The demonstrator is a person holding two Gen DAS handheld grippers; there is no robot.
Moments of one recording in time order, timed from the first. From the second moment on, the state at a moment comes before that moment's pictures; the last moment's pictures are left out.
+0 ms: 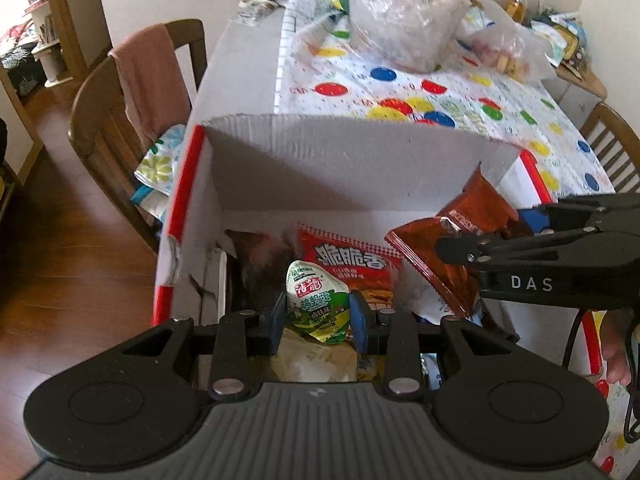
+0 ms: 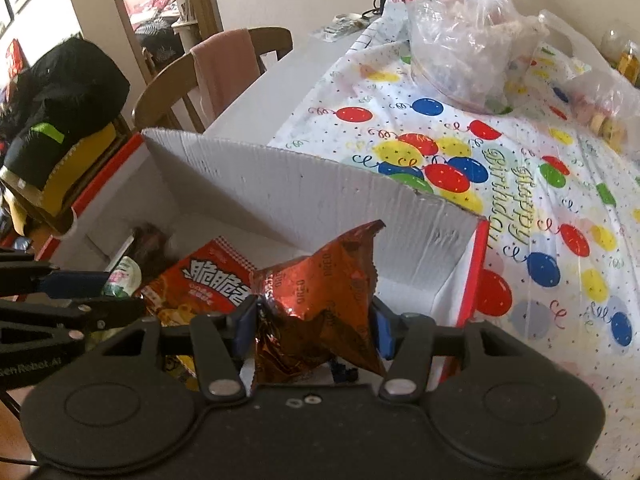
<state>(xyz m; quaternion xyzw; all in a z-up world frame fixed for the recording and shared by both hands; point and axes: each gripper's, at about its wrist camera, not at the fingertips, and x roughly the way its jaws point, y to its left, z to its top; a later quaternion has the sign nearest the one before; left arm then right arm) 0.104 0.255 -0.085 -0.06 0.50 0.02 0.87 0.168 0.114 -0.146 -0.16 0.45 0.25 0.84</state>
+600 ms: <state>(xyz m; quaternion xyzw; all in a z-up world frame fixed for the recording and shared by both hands) 0.102 0.247 -0.095 -0.06 0.51 0.03 0.86 0.147 0.098 -0.129 -0.15 0.43 0.26 0.85</state>
